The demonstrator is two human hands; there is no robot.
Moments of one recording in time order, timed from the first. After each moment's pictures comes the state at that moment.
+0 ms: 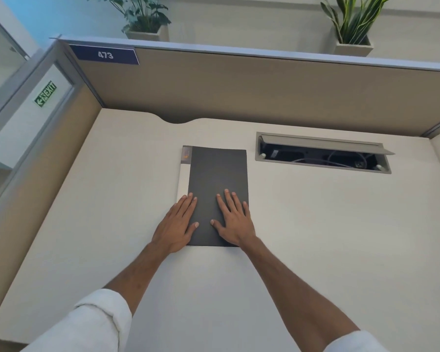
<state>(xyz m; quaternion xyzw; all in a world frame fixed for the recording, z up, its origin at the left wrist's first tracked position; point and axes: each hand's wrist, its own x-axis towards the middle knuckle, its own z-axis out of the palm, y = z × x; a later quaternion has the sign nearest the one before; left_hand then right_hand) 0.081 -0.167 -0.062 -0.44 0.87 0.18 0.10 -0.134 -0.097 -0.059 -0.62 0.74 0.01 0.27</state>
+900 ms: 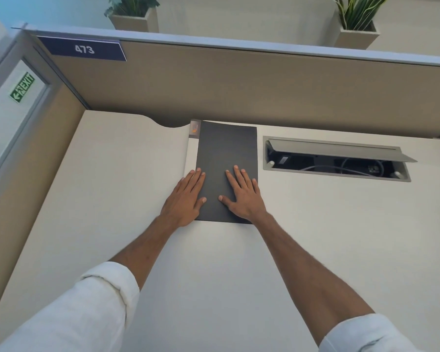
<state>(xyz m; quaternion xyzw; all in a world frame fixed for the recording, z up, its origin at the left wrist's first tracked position) 0.025 -0.300 -0.074 -0.41 0.89 0.18 0.09 -0.188 -0.218 -0.068 -0.59 0.76 -0.01 0.27</state>
